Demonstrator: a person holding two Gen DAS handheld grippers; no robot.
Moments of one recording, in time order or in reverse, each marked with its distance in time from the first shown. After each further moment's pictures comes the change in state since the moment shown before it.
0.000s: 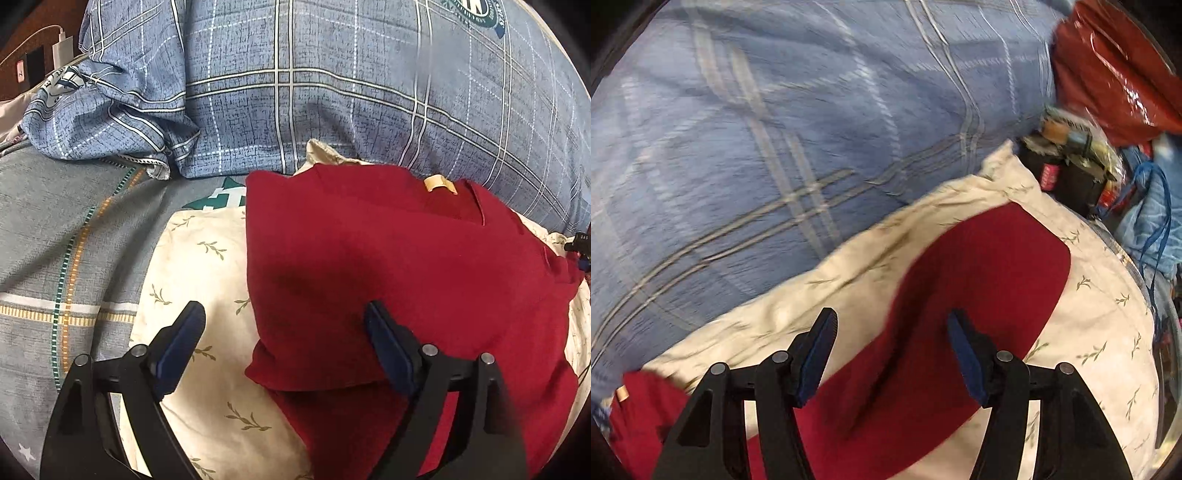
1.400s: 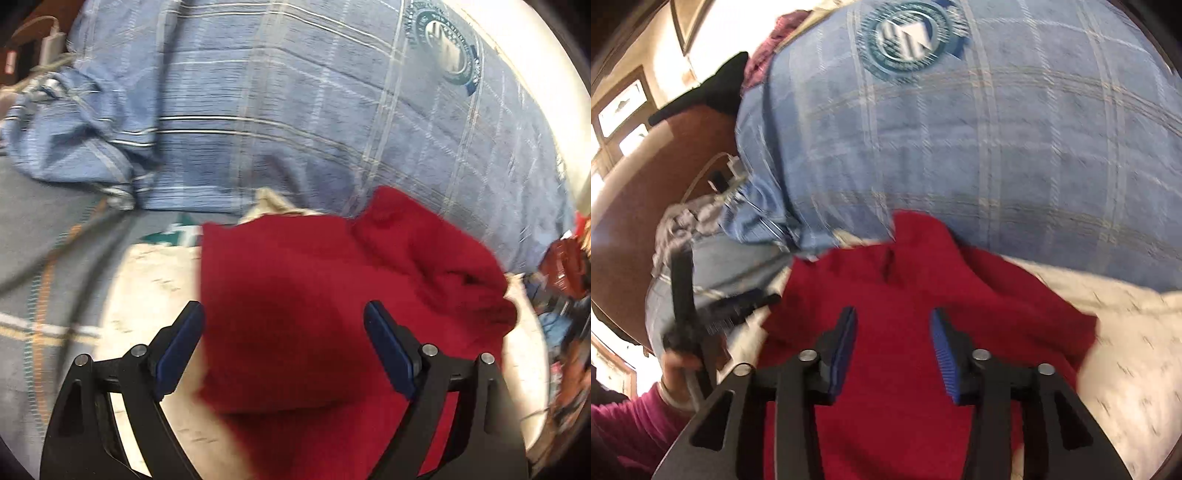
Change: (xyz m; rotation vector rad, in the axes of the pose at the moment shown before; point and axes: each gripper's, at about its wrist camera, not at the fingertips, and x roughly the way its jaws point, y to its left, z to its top) left arm -0.026 -0.008 0.024 -0.086 -0.093 -0.246; right arm -0.171 0.173 -0.162 -0.695 -0.058 0.797
